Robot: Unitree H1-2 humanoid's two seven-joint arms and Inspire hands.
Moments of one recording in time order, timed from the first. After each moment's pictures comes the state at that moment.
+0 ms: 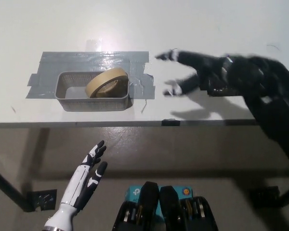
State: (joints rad) left_arm -0.02 0.14 -0.10 -0.05 0.25 -0.08 -0.07; right_arm -0.91 -0.31 0.38 0.36 -0.44 0.22 0.69
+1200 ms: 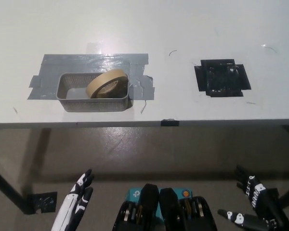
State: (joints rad) left_arm 0.12 0.13 -0.06 0.01 0.22 -0.14 -0.07; right_arm 0.09 -0.04 -0.18 -0.02 -0.03 -0.02 0.44
